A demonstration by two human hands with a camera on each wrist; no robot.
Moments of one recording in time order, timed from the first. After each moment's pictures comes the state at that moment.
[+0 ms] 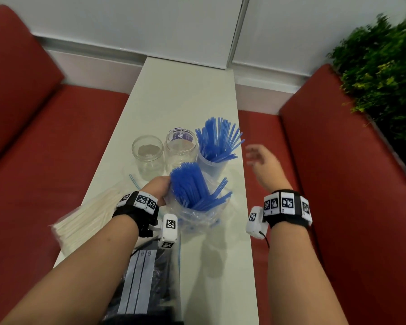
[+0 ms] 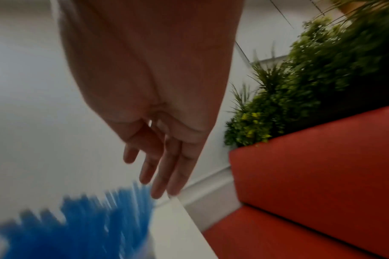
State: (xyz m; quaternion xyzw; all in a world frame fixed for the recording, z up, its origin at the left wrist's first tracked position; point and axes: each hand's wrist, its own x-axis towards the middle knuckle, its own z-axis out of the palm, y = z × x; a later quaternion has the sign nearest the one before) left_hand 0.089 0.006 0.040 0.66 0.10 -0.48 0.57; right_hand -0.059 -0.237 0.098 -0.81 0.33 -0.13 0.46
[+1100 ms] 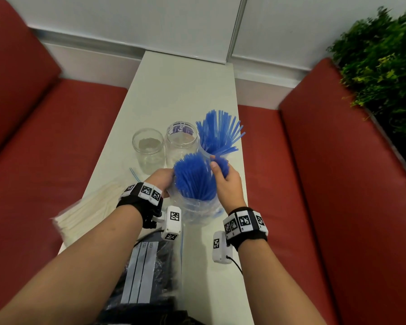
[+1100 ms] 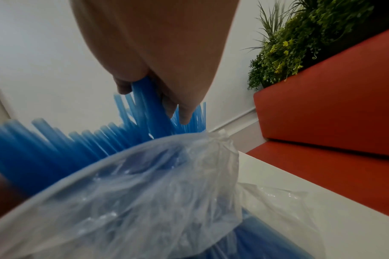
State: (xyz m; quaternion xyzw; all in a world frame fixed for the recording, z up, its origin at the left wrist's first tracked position) left_hand 0.092 0.001 0.031 0.71 0.07 -0.46 0.53; right_hand -0.052 -0.126 0.048 -0.70 0.28 -0.23 0.61
